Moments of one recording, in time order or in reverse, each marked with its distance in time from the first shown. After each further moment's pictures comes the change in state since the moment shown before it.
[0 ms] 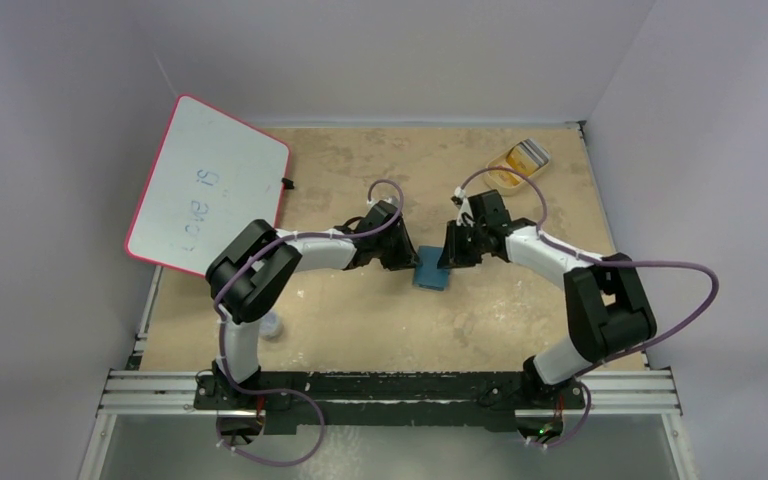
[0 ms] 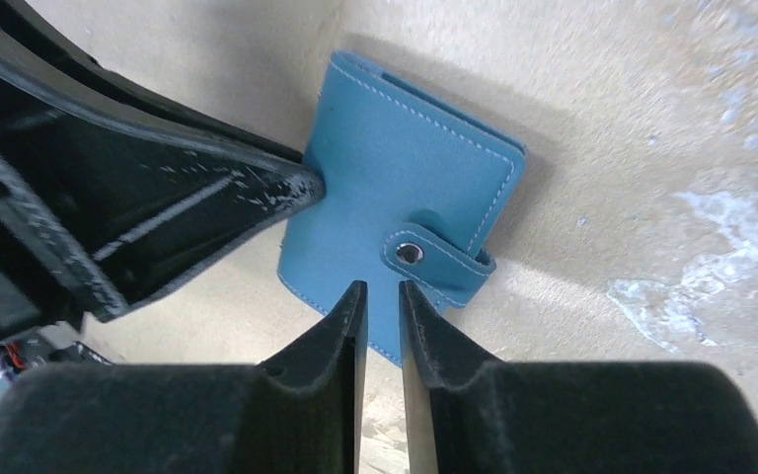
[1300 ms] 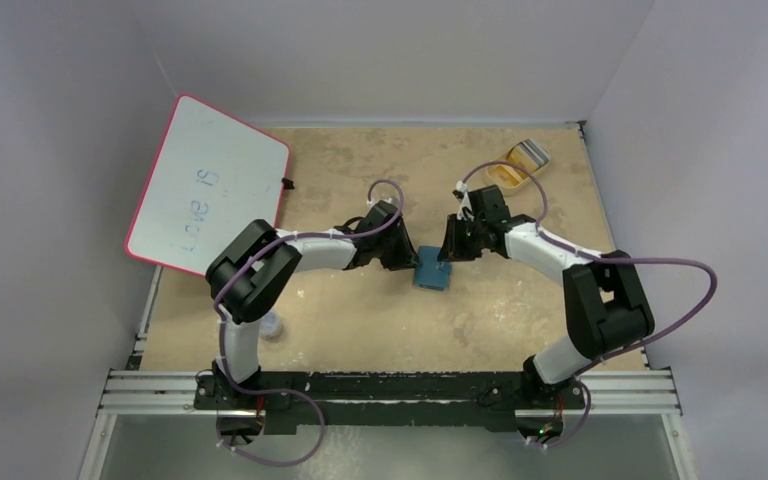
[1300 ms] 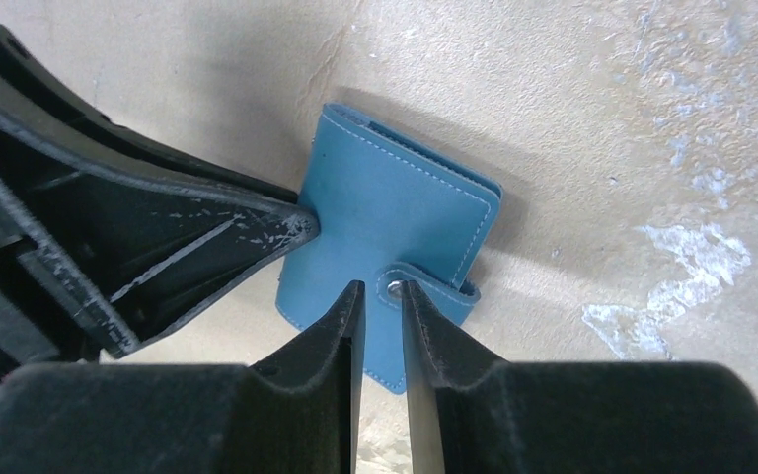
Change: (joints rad) left arm 0.000 0.000 0.000 0.000 -0.002 -0.001; right arm -0.005 0.021 0.047 0.013 0.057 0.012
